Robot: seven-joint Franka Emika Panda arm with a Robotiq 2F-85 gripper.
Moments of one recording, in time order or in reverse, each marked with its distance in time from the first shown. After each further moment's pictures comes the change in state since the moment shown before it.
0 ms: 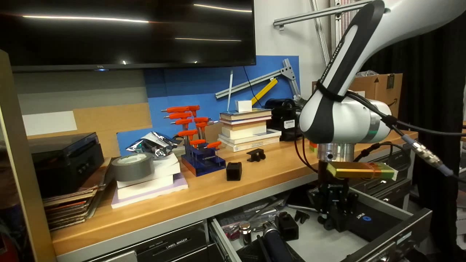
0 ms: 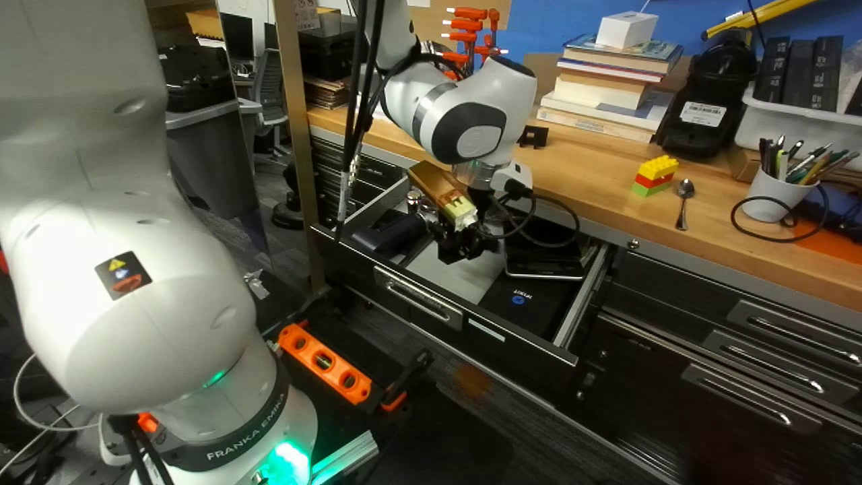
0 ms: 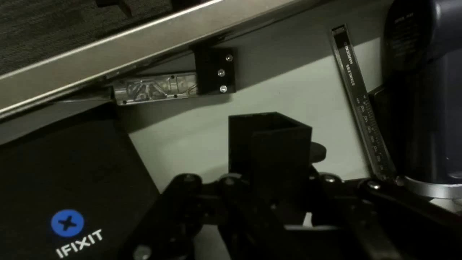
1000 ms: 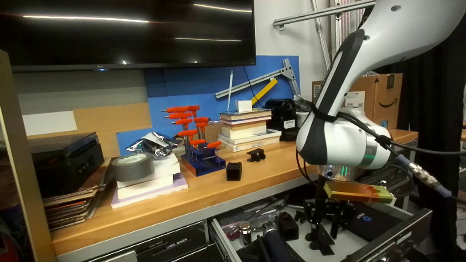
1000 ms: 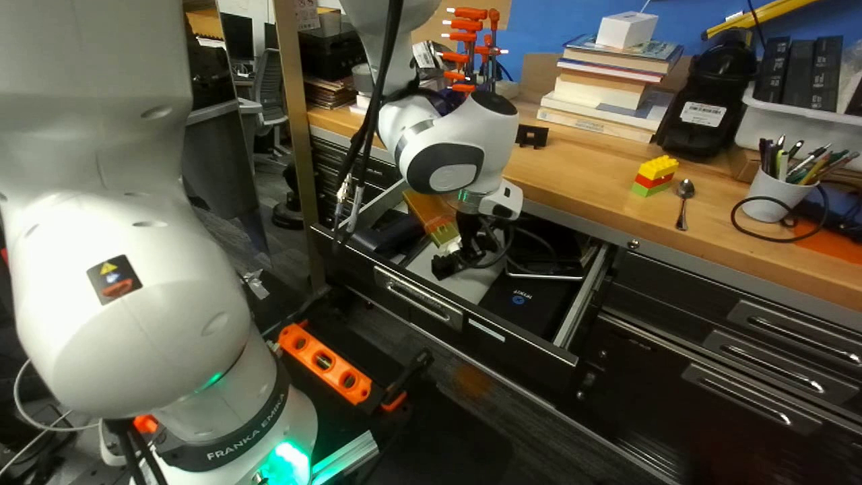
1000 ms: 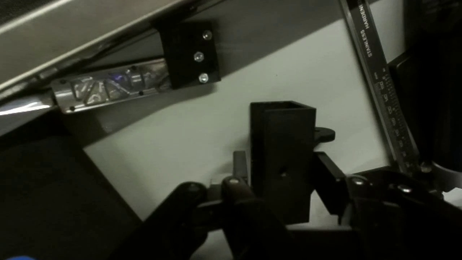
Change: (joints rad) arm -0.044 0.108 0.094 -0.040 0.194 0.265 -0.076
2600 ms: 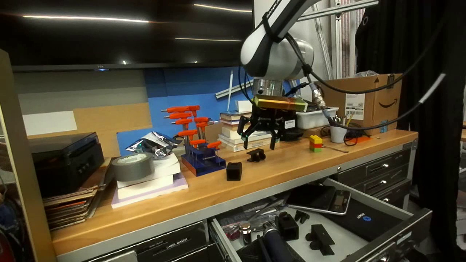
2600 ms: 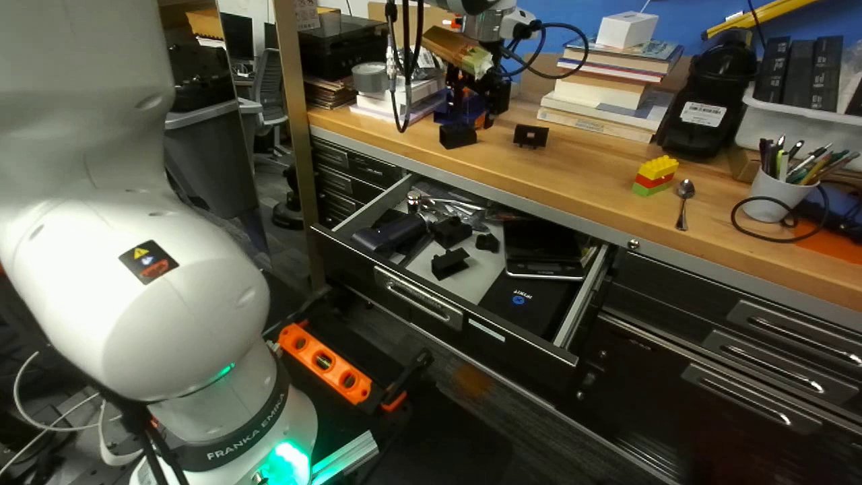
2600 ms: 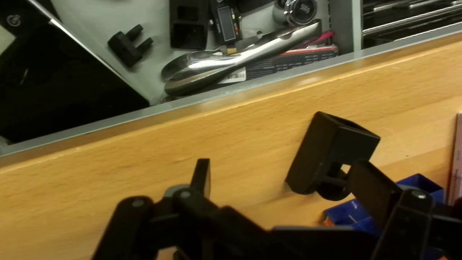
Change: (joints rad) arm 0.173 -0.061 -0.042 0.608 -0.319 -0.529 0.289
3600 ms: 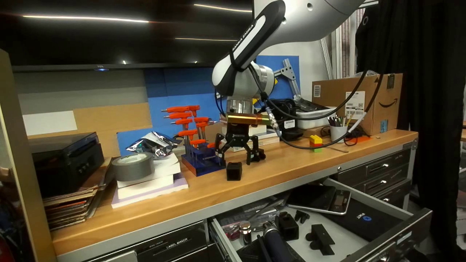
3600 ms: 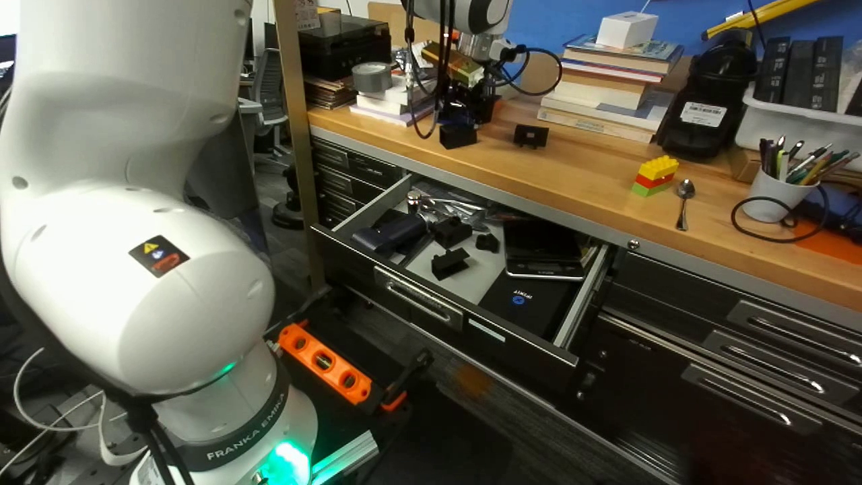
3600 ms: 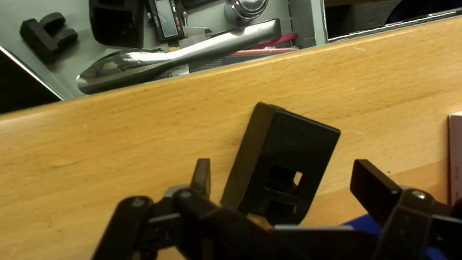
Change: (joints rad) arm 0.056 0.340 0.021 0.400 0.007 -0.207 0.049
